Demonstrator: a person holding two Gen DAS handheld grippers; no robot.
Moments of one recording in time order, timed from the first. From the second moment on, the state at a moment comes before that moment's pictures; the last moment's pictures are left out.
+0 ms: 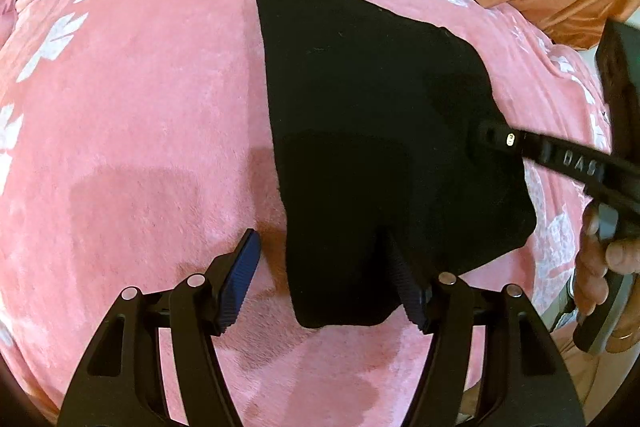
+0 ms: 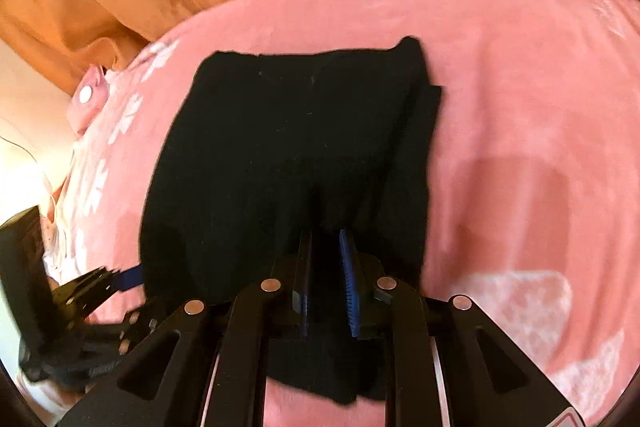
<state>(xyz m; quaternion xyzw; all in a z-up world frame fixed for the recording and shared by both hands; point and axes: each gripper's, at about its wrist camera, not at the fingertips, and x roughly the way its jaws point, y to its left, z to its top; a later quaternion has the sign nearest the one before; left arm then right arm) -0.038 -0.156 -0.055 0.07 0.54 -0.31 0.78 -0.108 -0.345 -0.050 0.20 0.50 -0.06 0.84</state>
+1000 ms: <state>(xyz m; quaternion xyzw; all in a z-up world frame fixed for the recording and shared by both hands) -0.047 -0.165 -0.060 0.10 0.53 -0.30 0.79 -0.150 -0.312 -0.064 0.09 0.57 -0.10 0.81</state>
